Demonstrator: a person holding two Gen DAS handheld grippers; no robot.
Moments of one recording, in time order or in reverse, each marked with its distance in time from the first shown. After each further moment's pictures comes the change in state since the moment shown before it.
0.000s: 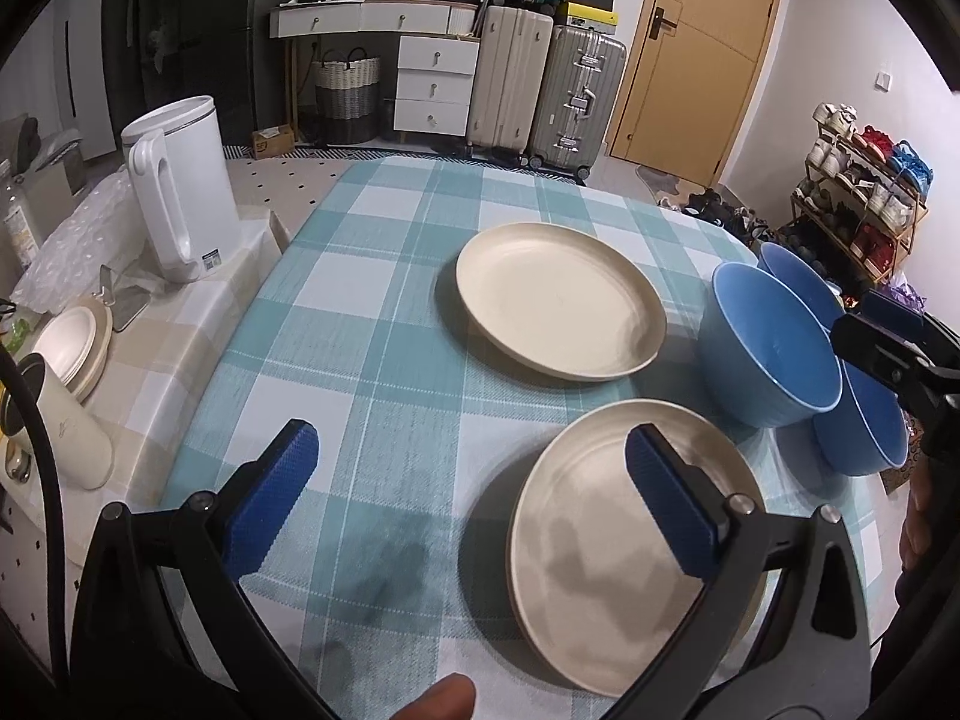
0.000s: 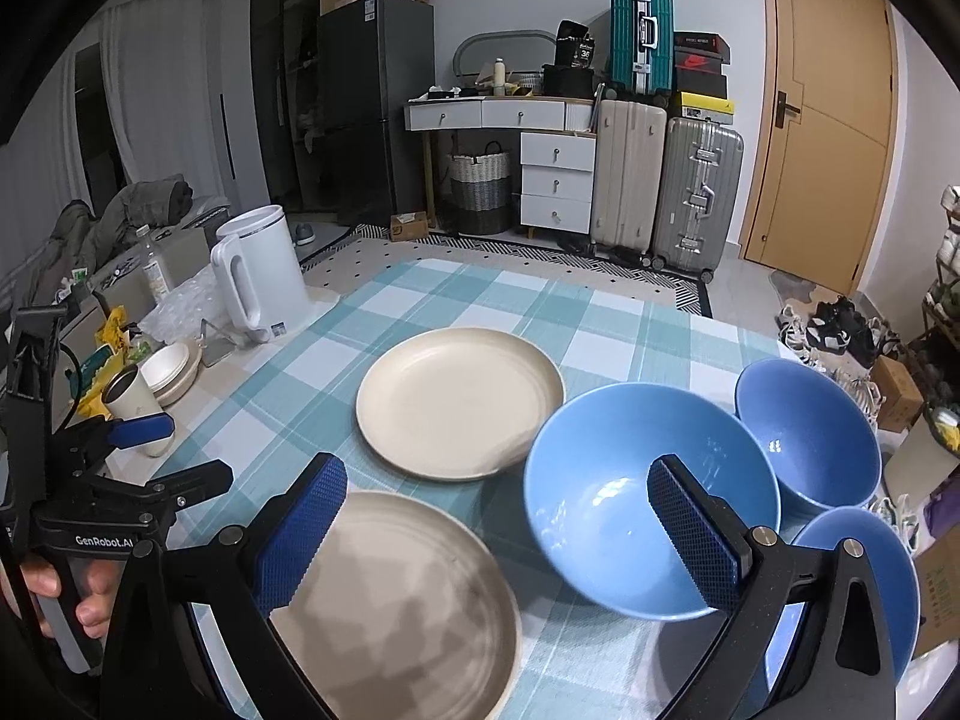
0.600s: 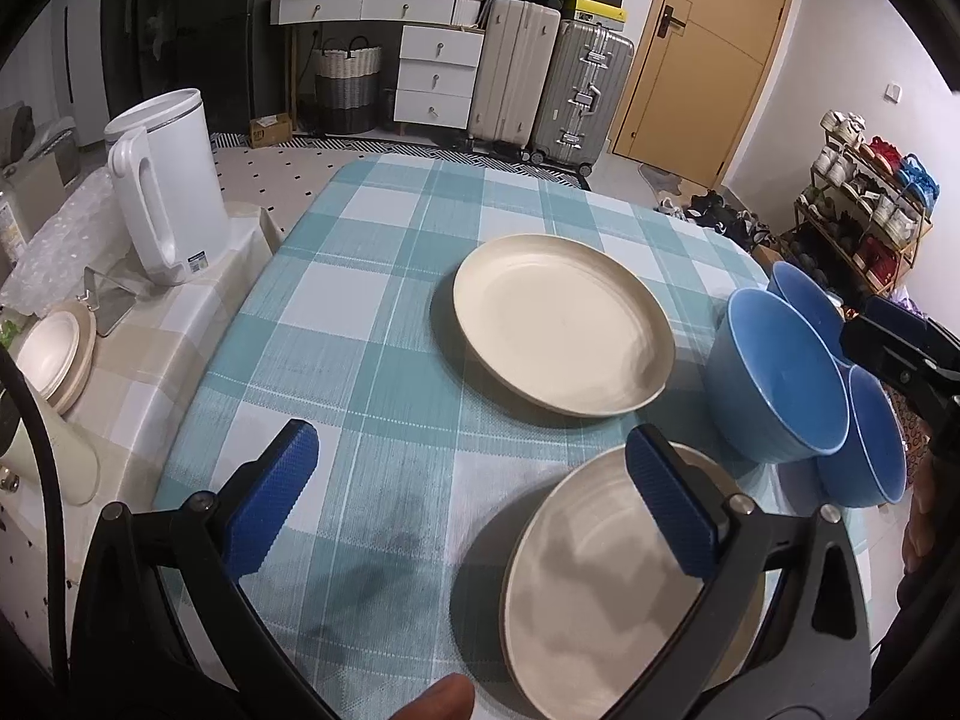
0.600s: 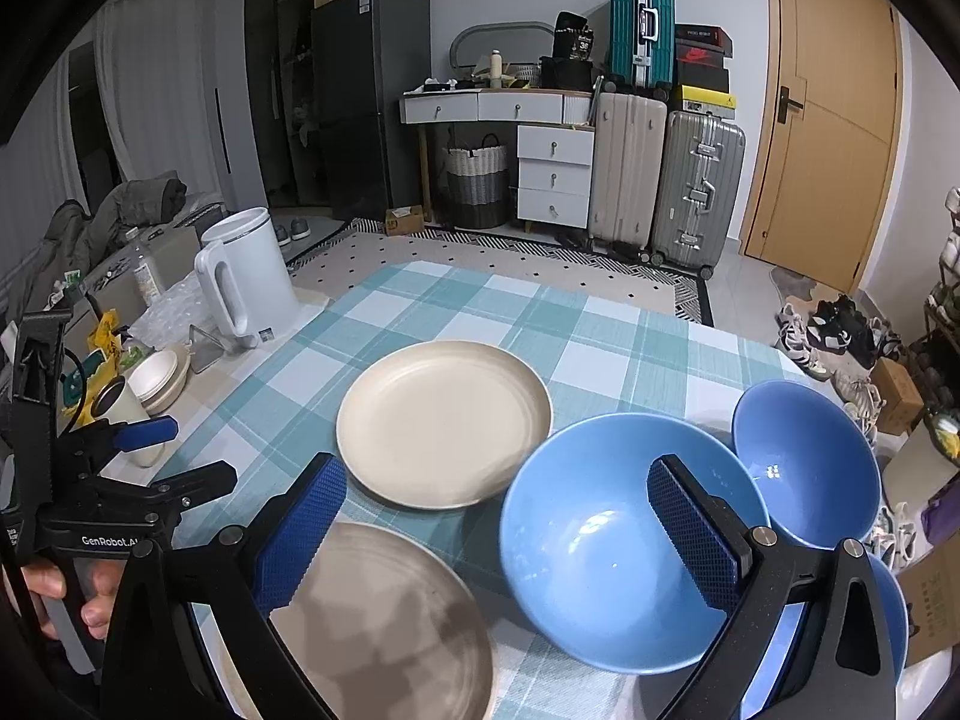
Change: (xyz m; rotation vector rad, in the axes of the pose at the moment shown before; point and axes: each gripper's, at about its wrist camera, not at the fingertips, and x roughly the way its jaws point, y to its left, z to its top) left arm 0.028 0.005 0.030 -0.032 0.025 -0.013; right arm 0.018 -0.015 0.028 0.000 0.028 -0.004
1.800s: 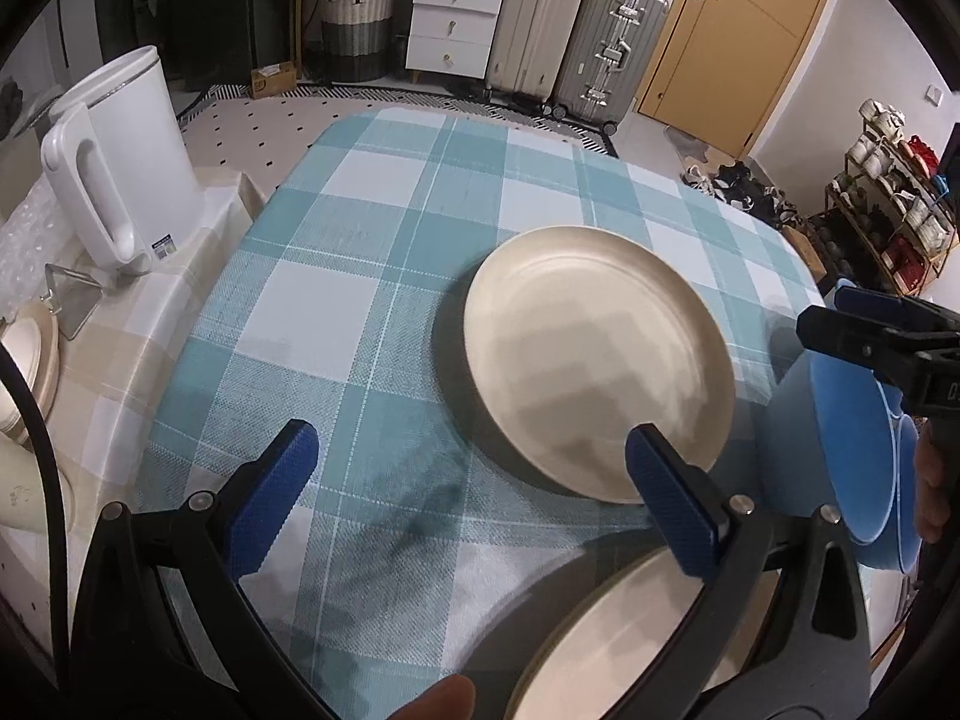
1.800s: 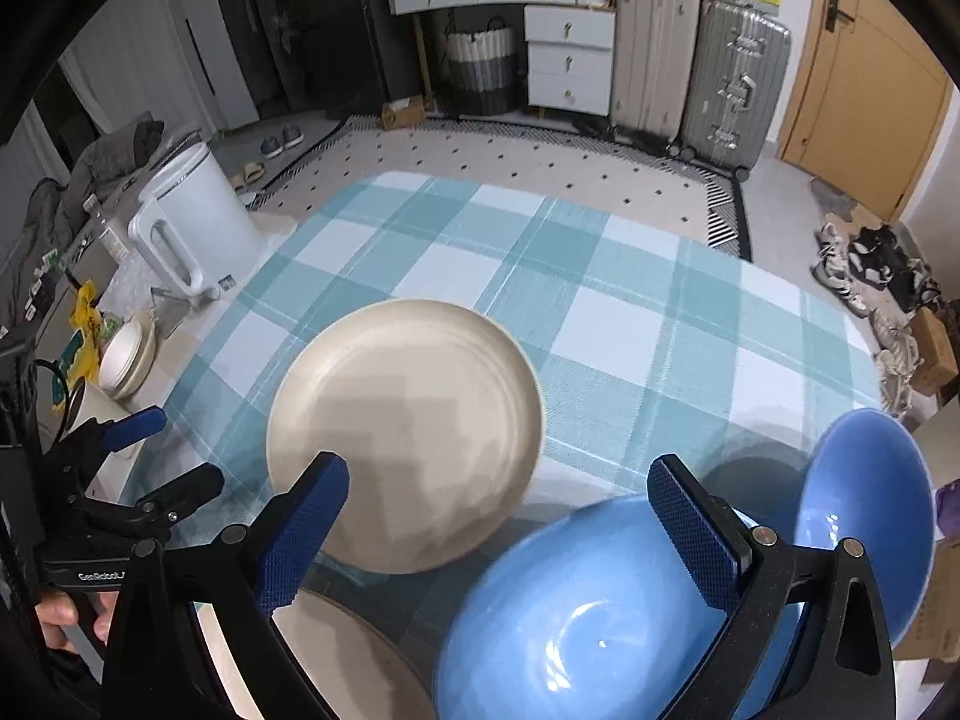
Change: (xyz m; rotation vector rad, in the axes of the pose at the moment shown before) left arm 0.101 0.009 0.057 -0.033 0.146 0.031; right arm 0.145 -0.037 0.065 0.014 0.327 0.067
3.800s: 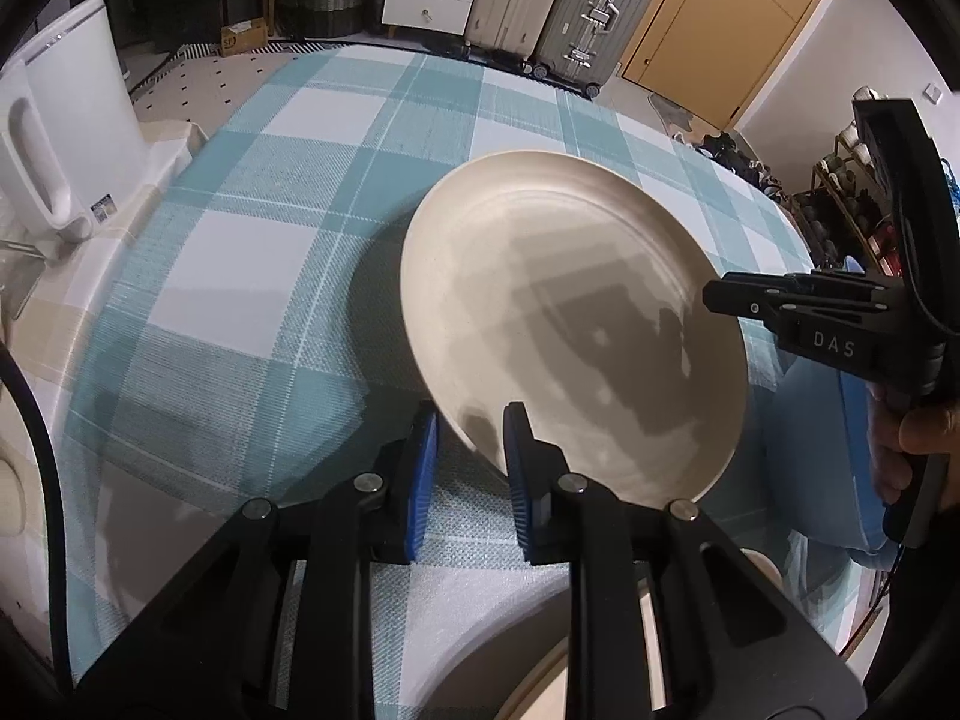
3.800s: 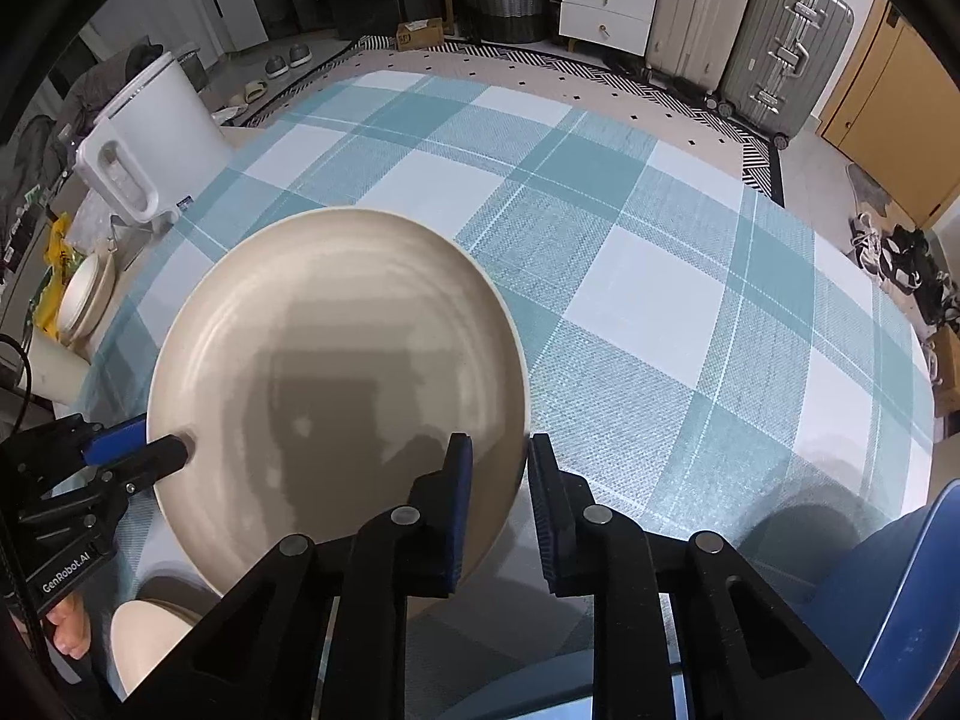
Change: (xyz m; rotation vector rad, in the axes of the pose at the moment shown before) left arm 0.055 -0.005 -0.001 -0.010 0.095 -0.077; right arm 0.100 -0.011 0.013 -0.088 0.166 -0.003
